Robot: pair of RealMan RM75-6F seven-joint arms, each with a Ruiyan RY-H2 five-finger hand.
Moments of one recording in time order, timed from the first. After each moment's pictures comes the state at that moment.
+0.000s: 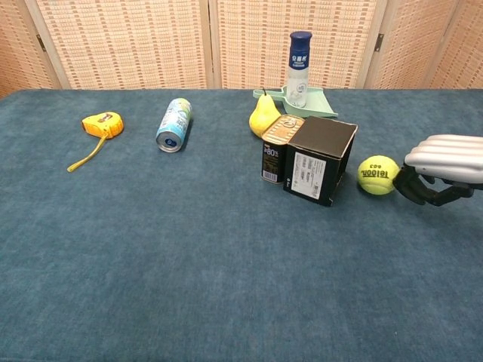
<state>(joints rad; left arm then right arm) -0.16 -1.30 -0.04 -1.35 1.46 1.43 0.31 0.69 -1.58 -0.15 -0.69 -1.81 1.03 0.40</state>
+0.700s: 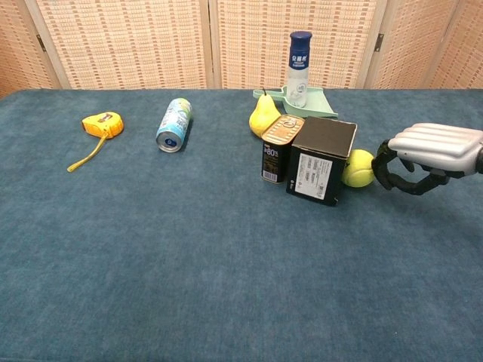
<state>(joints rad) -0.16 -1.29 -0.04 -1.35 1.46 1.43 0.31 0.70 -1.67 -0.12 -0.58 -1.76 1.09 0.45</state>
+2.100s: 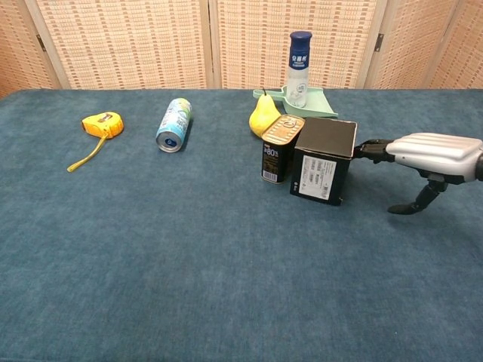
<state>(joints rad) -0.16 -1.29 -0.04 -1.36 1.47 1.44 0.30 0.71 -1.62 -0.15 -0.71 -1.74 1.07 0.54</state>
